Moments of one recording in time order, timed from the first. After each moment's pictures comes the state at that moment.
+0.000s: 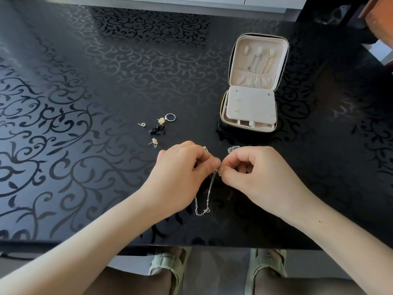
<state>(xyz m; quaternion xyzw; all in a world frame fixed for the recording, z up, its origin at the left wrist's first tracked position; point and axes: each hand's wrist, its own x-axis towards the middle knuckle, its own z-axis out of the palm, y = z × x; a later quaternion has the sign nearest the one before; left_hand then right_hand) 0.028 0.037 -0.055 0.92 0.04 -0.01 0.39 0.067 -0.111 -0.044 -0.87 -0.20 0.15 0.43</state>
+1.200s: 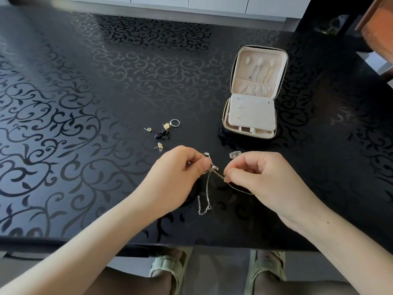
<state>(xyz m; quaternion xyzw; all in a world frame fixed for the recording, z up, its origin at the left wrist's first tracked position) 0.020 0.047 -0.048 0.90 0.09 -0.01 0.44 0.064 -0.114 -0.038 -0.83 -0.11 0.20 0.51</state>
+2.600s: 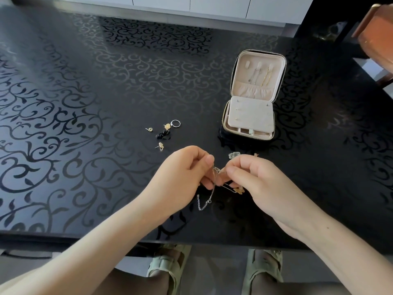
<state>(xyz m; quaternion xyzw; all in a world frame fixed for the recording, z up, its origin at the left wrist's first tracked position) 0.017 0.037 -0.050 0.81 0.09 -0.03 0.58 0.054 -0.115 -0.034 -0.81 -0.14 0.26 0.50</state>
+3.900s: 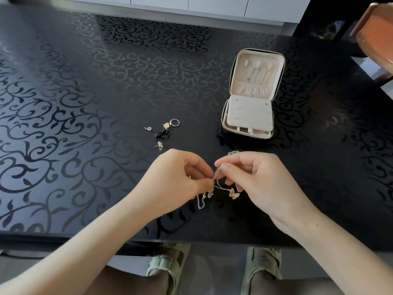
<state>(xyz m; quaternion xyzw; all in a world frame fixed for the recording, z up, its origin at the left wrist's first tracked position) 0.012 0.048 -0.042 0.86 0.08 -0.07 0.51 0.055 -0.109 -0.038 -0.81 -0.12 0.19 0.55</state>
